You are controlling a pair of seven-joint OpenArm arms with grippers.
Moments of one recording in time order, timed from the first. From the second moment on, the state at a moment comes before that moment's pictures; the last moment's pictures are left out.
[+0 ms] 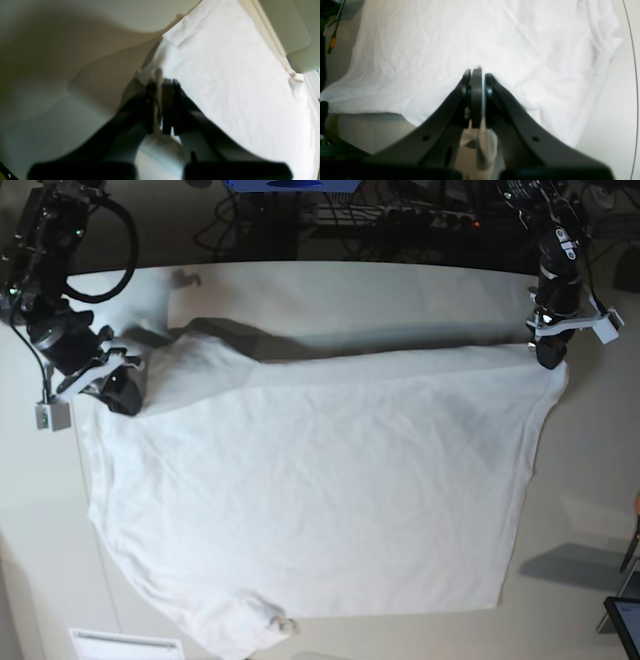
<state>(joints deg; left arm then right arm) 22.3 -3.1 -42.6 101.9 -47.5 -5.4 34.2 -15.3 8.5 23.8 112.9 46.7 14.6 -59.3</state>
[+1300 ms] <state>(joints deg) 5.6 -5.5 -40.5 93.7 -43.8 0.9 39.4 -6.6 8.5 23.7 99.8 45.5 14.3 -59.3</state>
